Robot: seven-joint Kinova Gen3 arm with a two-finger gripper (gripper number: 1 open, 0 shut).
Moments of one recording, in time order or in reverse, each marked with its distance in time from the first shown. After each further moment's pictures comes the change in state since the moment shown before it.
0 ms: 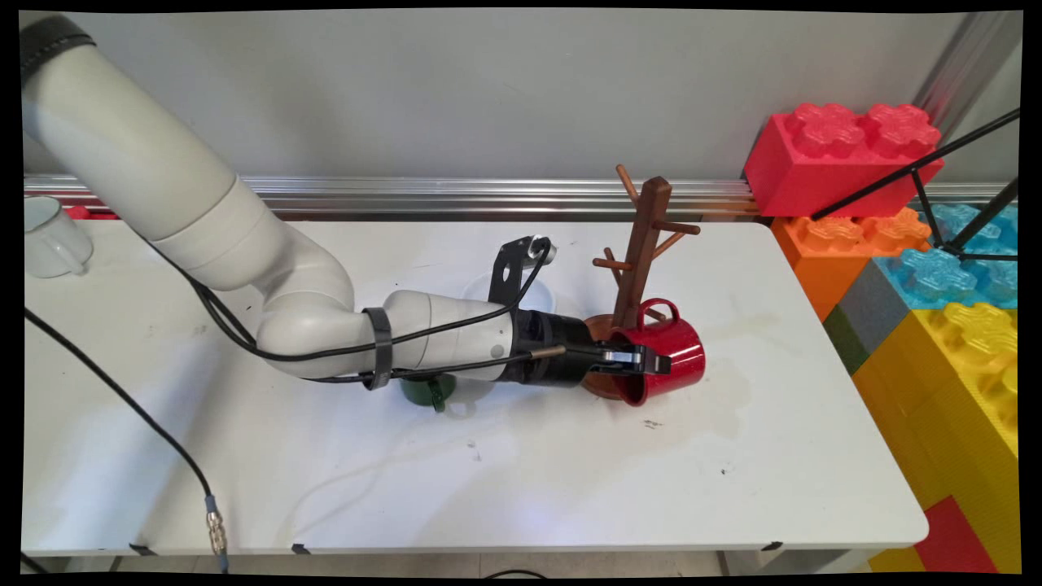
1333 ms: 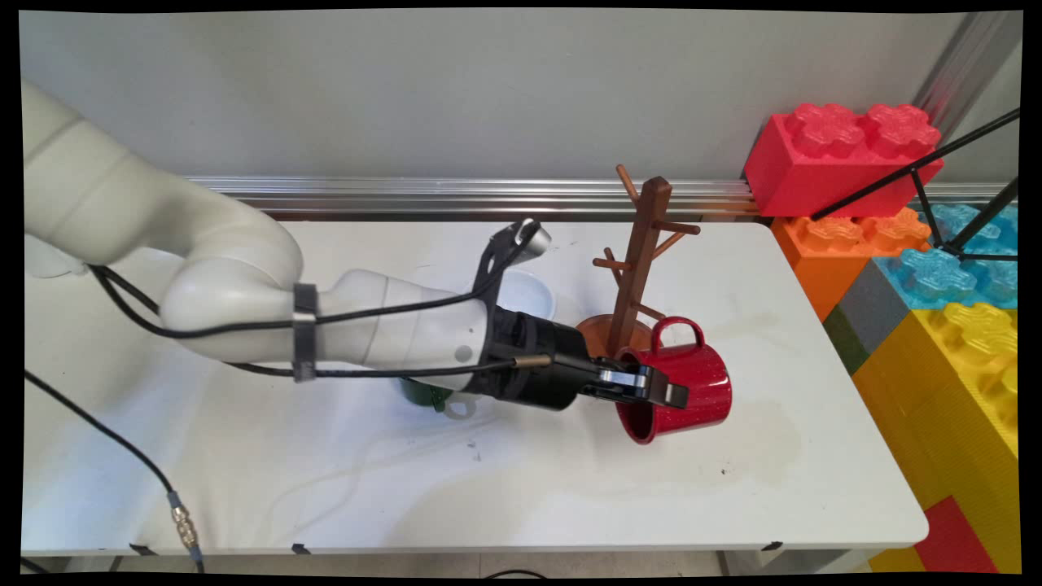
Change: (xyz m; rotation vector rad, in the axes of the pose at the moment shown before) arm 0.001 0.062 -0.053 -0.070 -0.106 0.004
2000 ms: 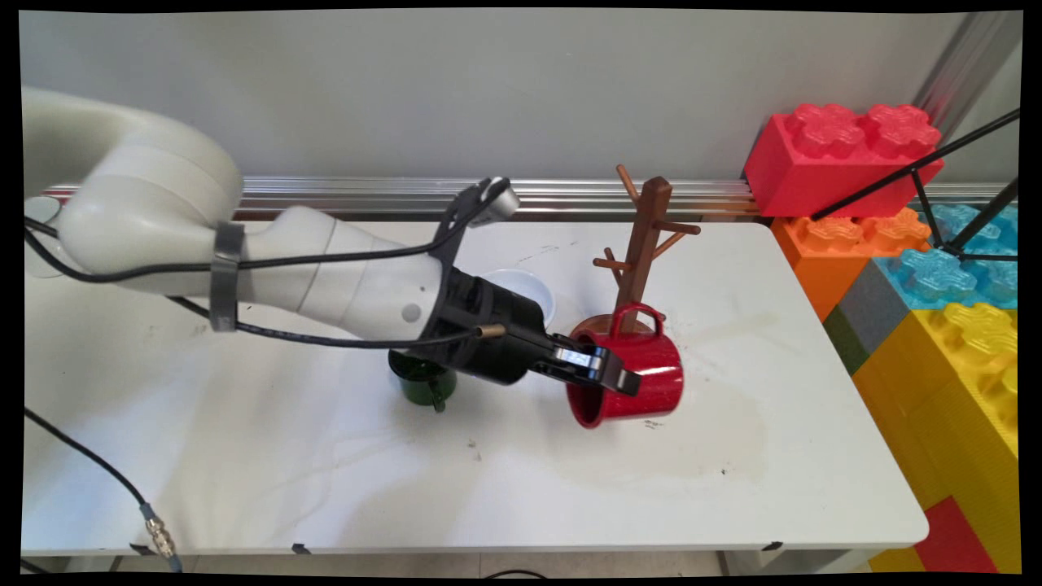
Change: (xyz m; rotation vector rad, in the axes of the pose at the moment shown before) arm 0.025 0.021 -0.049 0.112 -0.081 0.055
